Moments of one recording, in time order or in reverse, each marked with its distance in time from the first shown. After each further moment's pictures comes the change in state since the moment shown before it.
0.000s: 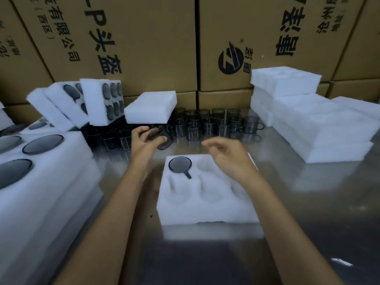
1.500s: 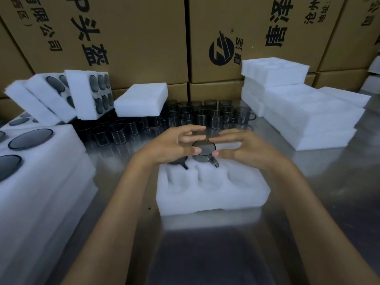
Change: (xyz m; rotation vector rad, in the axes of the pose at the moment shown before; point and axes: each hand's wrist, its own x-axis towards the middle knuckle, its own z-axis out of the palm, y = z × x) left_hand -0.055 0.071 0.043 0.665 -0.878 0.001; right_hand -0.005 0.009 -0.051 -0.217 -0.197 0.036
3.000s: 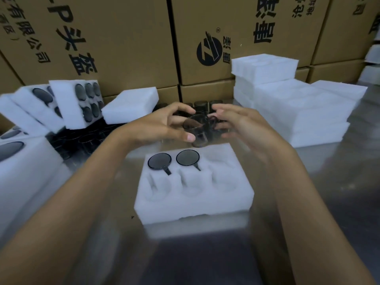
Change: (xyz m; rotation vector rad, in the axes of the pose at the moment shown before) left_hand 0.028 0.037 -0.021 -0.103 -0.170 0.043; right_hand 0.012 0.000 -0.036 0.549 0.178 0.007
